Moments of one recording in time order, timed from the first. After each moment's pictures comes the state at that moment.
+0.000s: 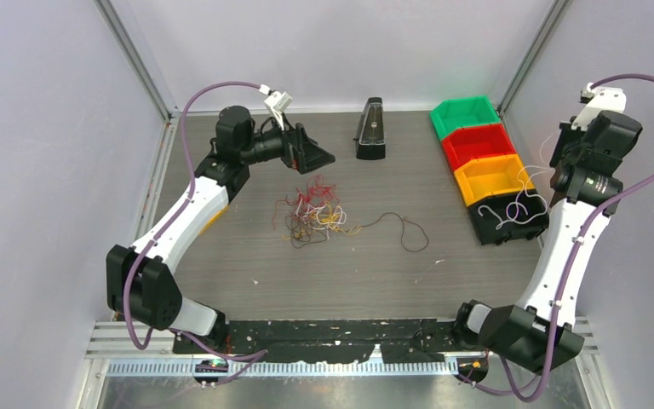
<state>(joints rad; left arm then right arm) -0.37 1.44 1.24 0.05 0.79 -0.38 -0.50 1.14 1.41 -0.65 0.00 -0.20</state>
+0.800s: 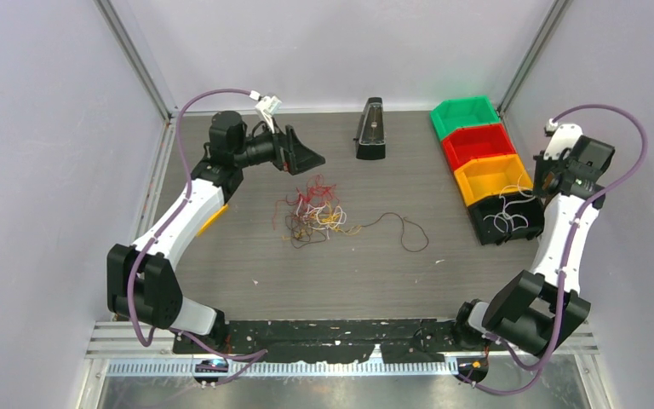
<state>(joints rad) -0.30 1.44 1.17 0.08 0.82 -0.41 -0.58 1.25 1.21 -0.60 -0.17 -0.40</state>
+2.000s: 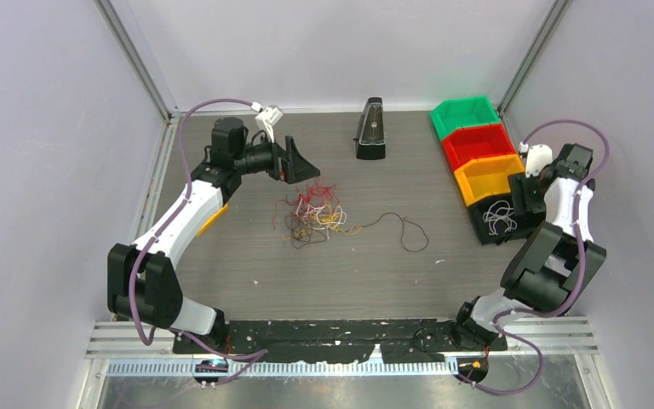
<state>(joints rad) -0.27 1.44 1.14 -0.06 0.82 -0.34 -0.59 1.55 1.12 -0.61 -0.13 -0.67</state>
